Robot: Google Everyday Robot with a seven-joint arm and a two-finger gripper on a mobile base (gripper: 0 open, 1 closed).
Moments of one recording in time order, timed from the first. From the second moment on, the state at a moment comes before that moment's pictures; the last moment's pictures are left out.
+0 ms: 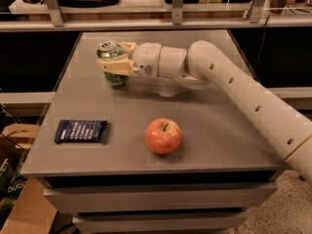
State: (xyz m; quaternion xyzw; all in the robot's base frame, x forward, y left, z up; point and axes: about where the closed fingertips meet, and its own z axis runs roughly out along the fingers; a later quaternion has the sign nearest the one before) arm 0.642 0.122 0.918 -0.46 0.52 0.44 0.57
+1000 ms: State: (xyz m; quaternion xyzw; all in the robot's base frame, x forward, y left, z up) arm 0.644 0.120 0.920 -0.46 0.52 0.43 0.57
